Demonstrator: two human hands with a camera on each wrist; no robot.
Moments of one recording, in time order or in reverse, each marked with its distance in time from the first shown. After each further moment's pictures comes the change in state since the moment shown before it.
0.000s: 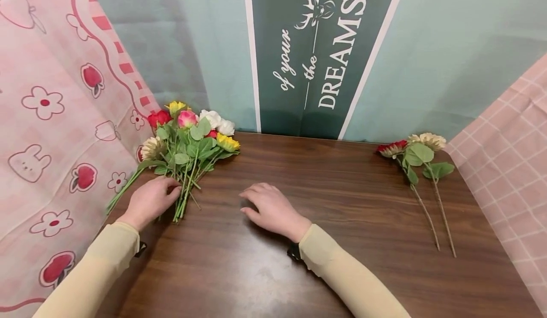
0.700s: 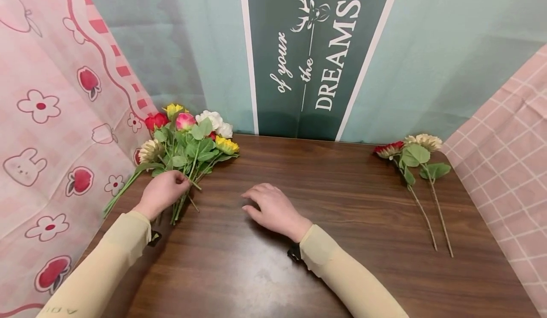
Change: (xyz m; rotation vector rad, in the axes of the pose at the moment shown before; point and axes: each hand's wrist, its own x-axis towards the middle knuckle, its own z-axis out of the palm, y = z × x) left_hand 0.030 0.028 -0.004 -0.191 -0.114 -0.144; right_hand -0.003 0.008 0.000 0.036 0.034 0.036
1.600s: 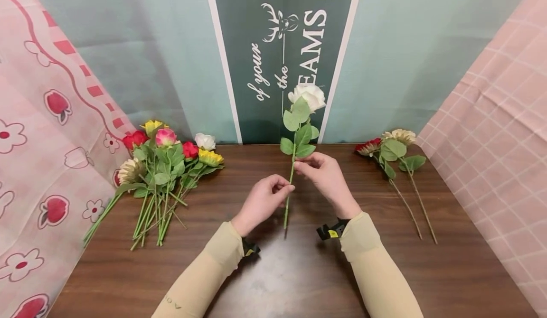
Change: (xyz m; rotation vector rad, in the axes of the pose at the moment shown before) left_hand 0.017 0.232 0.119 -0.653 -0.106 0.341; right_hand -0.052 0.080 -0.115 0.769 0.466 0.506
